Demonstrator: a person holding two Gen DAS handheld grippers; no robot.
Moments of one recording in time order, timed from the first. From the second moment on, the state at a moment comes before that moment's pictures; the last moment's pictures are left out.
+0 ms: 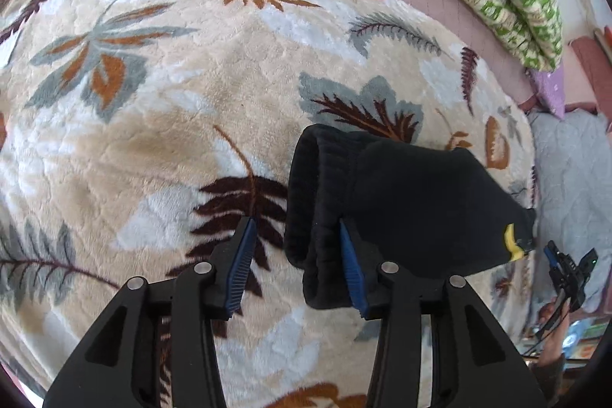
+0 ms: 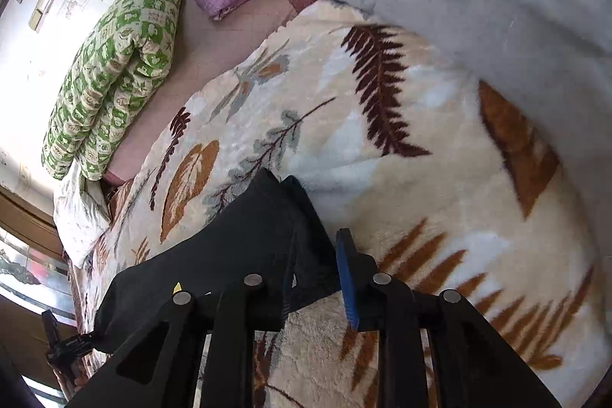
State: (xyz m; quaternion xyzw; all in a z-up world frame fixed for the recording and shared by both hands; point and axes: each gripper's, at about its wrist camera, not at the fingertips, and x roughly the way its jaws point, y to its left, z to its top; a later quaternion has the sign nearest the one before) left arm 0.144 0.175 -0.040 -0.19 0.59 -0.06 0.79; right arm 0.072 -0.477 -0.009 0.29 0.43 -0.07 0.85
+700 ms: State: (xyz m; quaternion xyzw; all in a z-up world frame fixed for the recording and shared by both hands) left arm 0.218 0.044 -0.011 0.00 0.64 -0.20 0.74; right arm 0.187 -0.255 0.037 0.10 0.53 0.24 0.80
